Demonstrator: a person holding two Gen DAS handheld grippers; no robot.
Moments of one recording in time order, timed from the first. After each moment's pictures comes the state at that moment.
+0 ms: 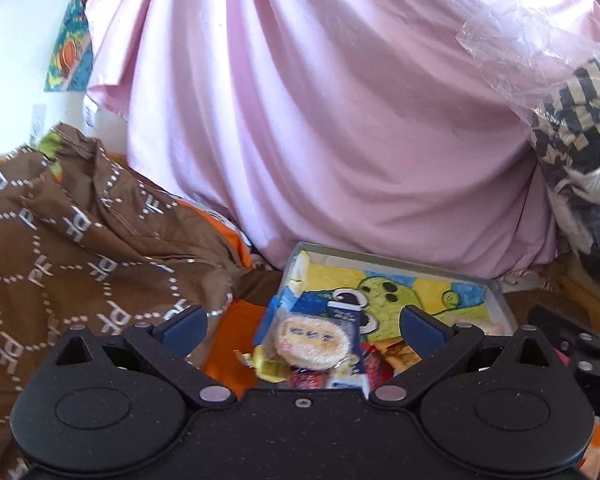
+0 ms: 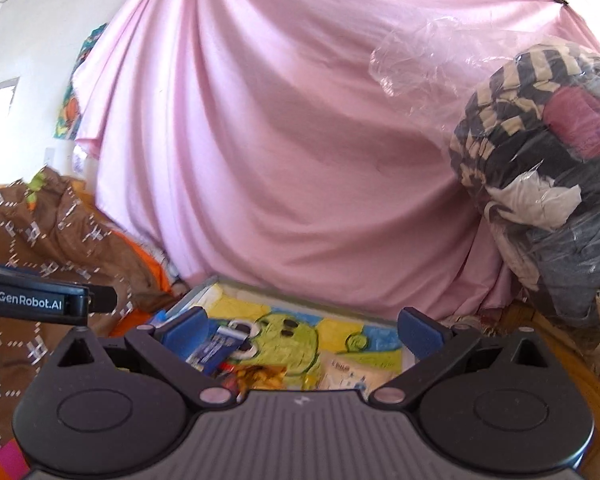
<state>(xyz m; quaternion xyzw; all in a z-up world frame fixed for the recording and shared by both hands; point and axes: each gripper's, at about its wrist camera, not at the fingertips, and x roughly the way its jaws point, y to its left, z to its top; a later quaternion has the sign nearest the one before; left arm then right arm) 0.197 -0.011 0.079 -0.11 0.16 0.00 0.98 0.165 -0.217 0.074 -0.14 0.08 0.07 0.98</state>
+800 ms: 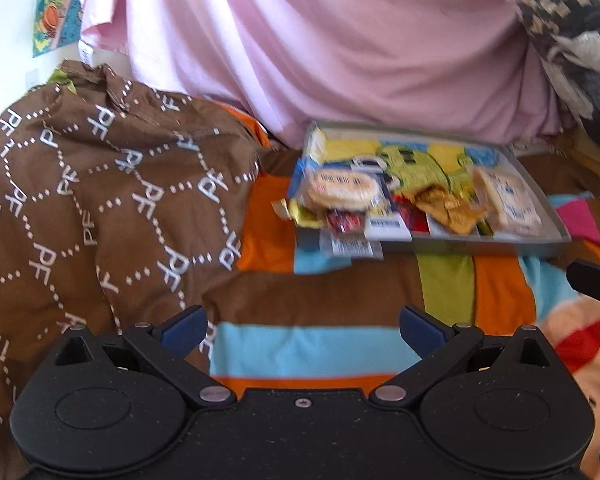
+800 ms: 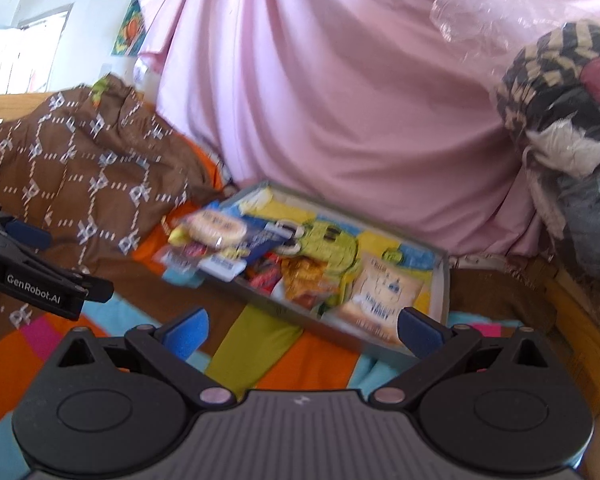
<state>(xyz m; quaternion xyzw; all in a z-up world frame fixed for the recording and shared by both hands) 0.155 -0.005 0.010 -0.04 0.29 -0.02 0.96 0.119 -0.221 0.020 -0.21 0.18 0.11 0.95</state>
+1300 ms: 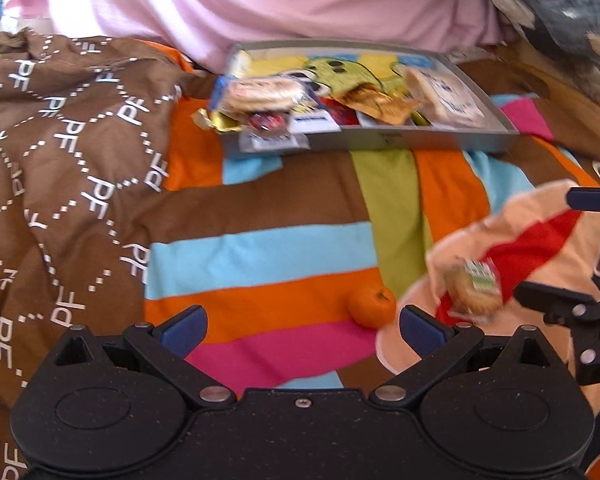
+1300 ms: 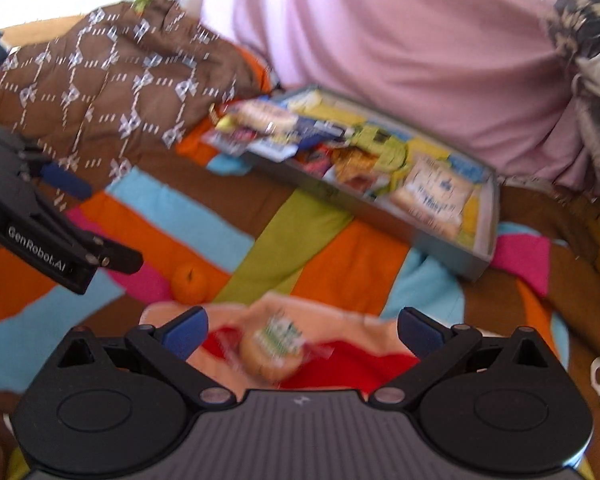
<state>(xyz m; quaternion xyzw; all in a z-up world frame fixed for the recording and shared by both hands) 0.141 -0.030 -0.027 0.01 0.37 -0.11 0.92 0.106 -0.227 -0.027 -0.24 0.30 0.15 0.91</state>
